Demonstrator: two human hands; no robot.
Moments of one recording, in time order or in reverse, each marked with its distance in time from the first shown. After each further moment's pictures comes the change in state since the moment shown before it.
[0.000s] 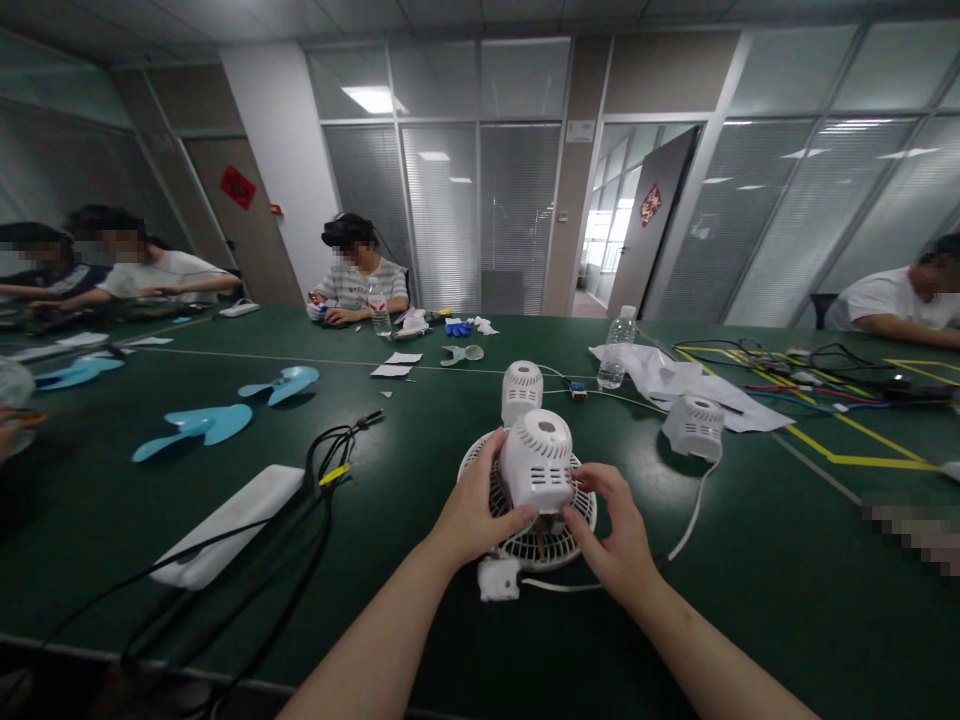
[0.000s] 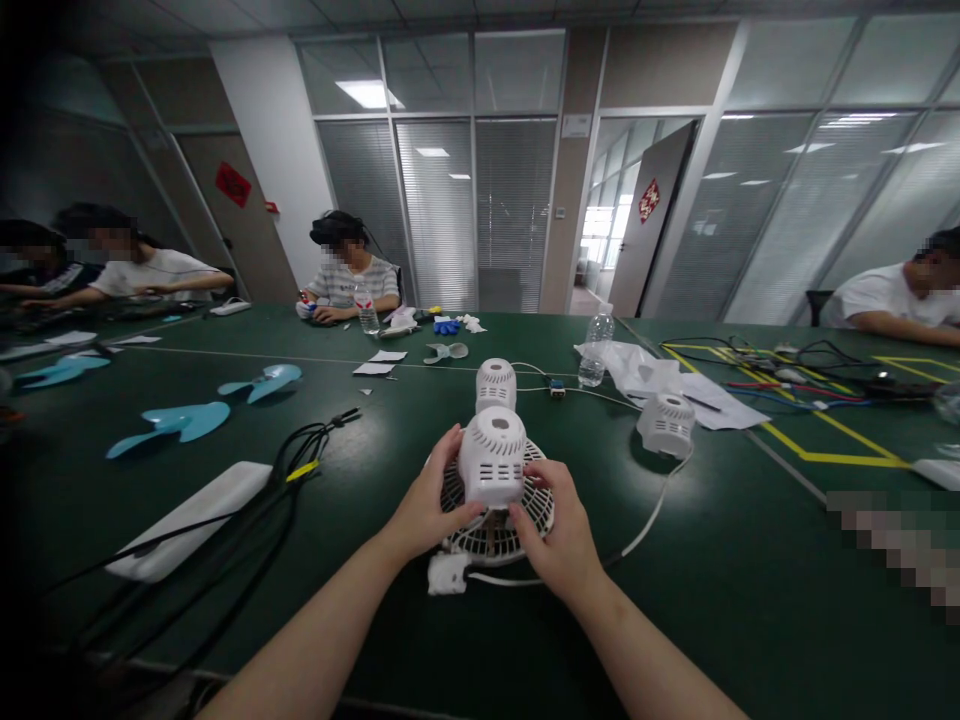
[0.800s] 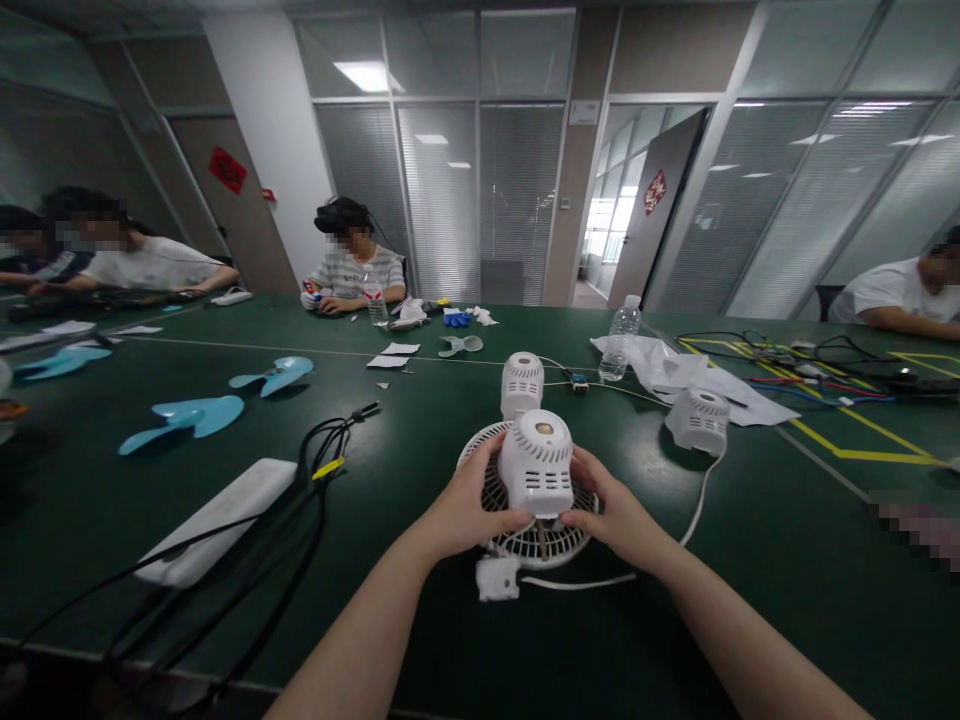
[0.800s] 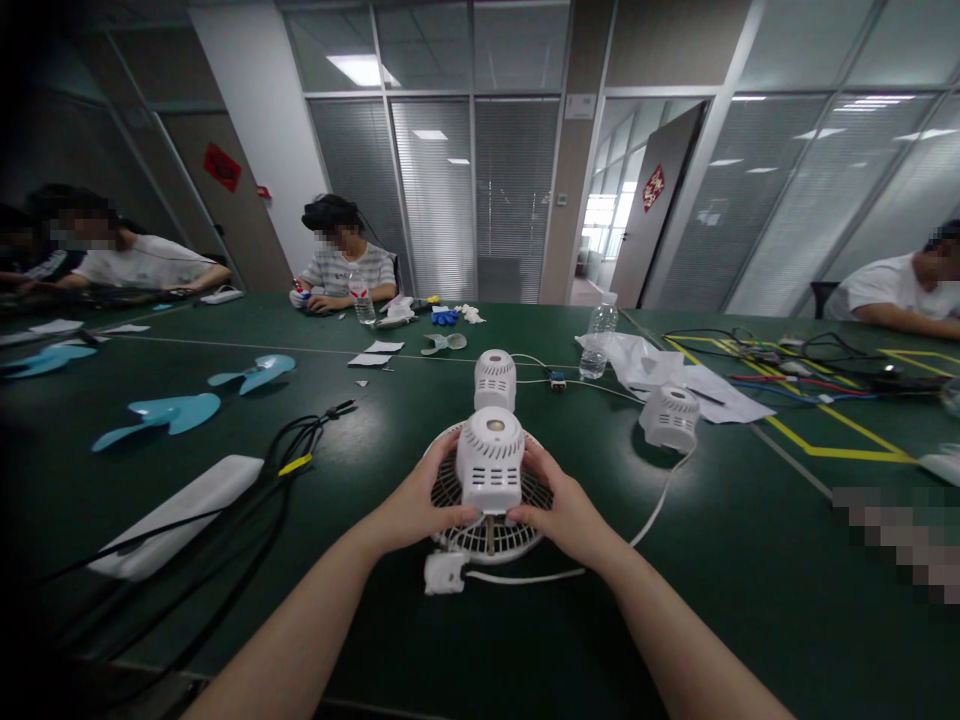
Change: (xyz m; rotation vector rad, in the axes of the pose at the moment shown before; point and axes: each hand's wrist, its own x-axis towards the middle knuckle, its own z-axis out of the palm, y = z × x) left_hand 0.004 0.000 -0.013 -0.088 -0.126 -0.129; right_hand 0.021 0.030 -0.010 0.355 -0.454 0.332
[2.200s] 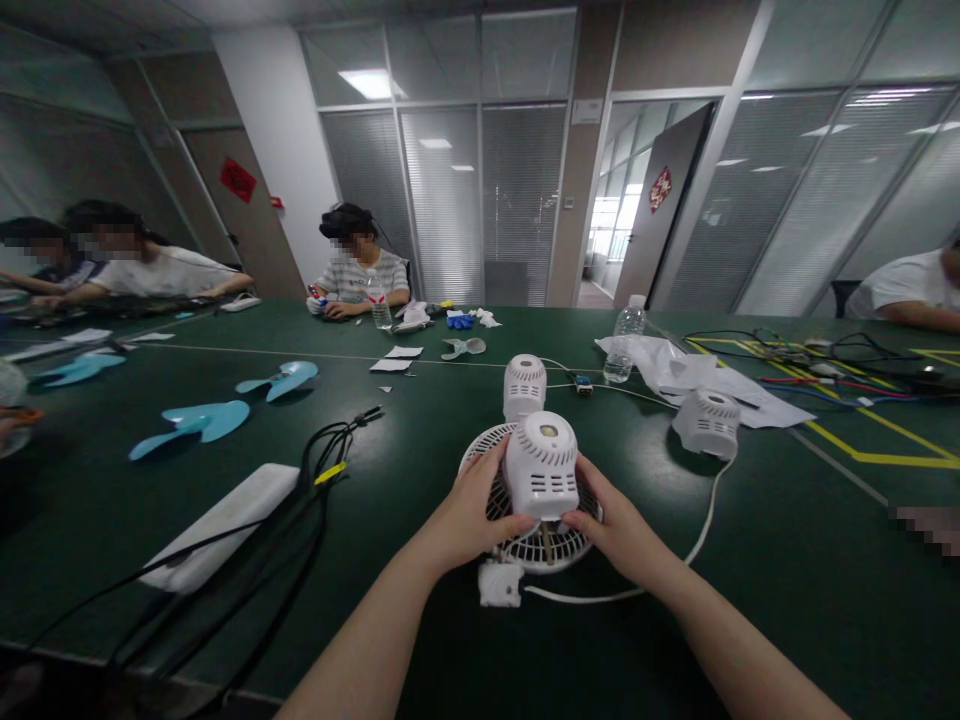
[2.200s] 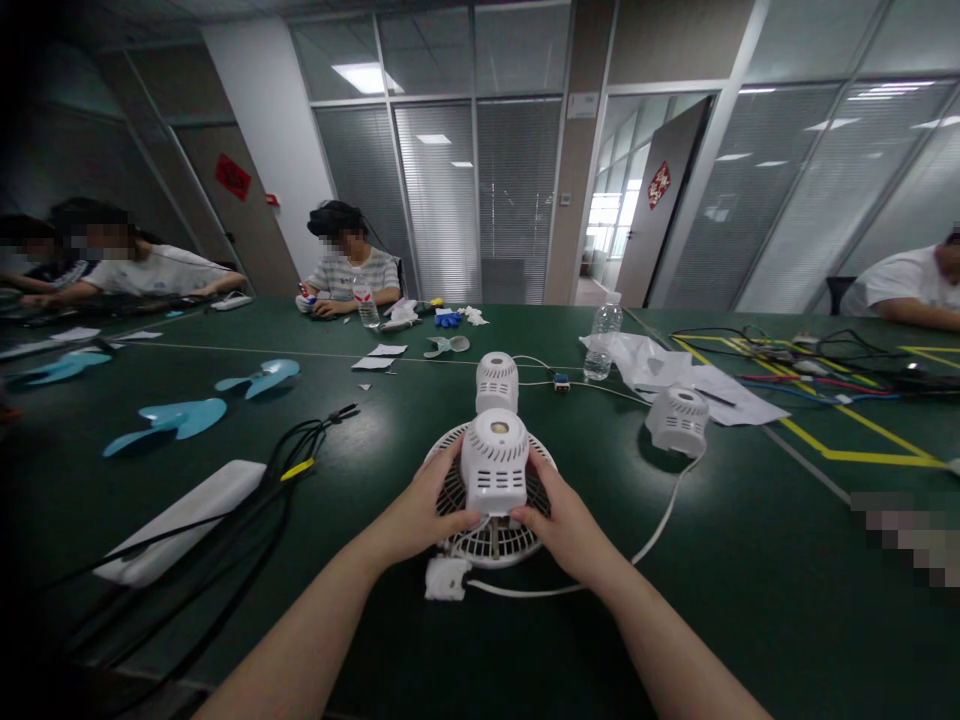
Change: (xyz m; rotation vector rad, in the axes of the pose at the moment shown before) left_hand 0.001 0.006 0.003 0.285 -0.081 -0.029; right_hand -0.001 0.007 0.005 -0.137 0.070 0.020
